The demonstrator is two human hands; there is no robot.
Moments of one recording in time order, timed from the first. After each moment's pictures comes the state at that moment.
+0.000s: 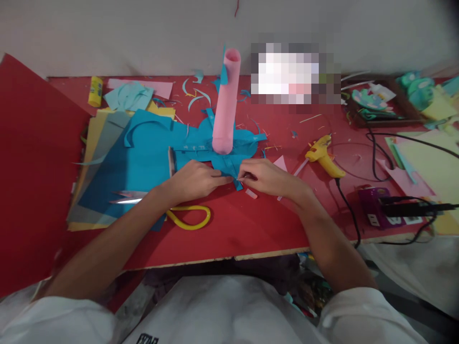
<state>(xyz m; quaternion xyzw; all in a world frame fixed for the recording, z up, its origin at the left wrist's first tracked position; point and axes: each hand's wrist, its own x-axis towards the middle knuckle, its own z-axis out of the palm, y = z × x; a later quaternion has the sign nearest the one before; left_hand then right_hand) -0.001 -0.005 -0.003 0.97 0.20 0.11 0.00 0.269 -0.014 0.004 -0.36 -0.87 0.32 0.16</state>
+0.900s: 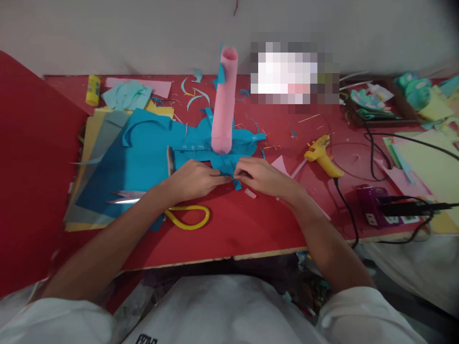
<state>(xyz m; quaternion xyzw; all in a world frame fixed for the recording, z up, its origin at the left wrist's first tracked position) 0.000 -0.003 -0.002 0.98 0.19 0.11 -0.02 0.262 -0.014 0.002 -0.37 -0.86 0.31 0.17</state>
